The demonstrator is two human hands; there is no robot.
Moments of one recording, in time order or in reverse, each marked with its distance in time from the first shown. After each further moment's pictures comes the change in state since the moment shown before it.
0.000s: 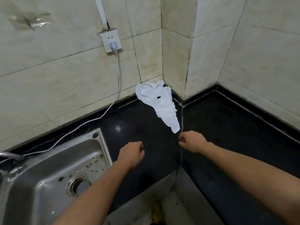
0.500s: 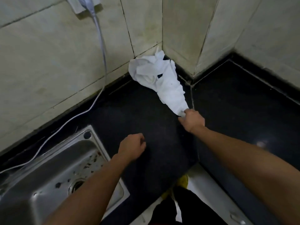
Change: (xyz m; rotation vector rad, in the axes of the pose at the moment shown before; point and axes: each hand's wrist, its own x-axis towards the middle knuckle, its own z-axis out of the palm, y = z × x) left_hand 0.125 -0.075 0.026 -0.083 -0.243 0.056; right_hand 0.147 -0.022 0.041 0.233 0.121 0.442
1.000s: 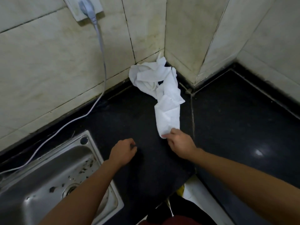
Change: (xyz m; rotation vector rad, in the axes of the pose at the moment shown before) left_hand 0.019 -0.030 -0.002 -0.121 -0.014 -0.115; right_hand -0.038 -0.013 0.015 0.004 -0.122 -0.565
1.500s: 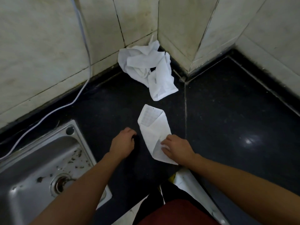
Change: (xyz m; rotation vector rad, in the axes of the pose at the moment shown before) left_hand 0.017 0.022 0.042 0.038 0.036 0.126; right_hand -0.039 0.024 0.030 -0.071 -0.135 -0.024
